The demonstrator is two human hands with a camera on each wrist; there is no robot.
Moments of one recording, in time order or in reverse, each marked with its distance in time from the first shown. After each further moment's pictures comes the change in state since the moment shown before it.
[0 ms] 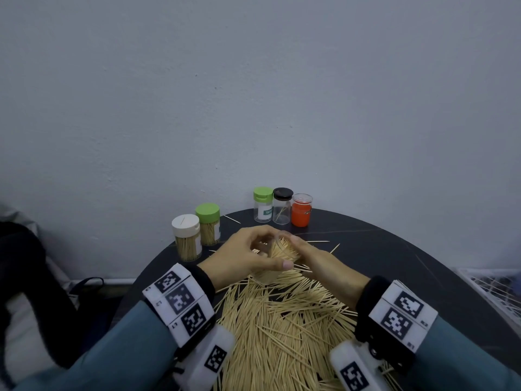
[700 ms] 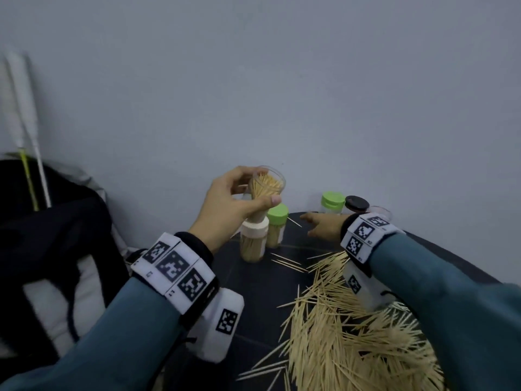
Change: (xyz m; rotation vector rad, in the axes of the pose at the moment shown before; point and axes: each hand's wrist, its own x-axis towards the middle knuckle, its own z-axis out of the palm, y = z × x) left_hand -0.019 -0.018 -0.119 -0.123 0.682 0.098; right_hand 0.163 -0.058 0.040 -1.091 -0.189 0.076
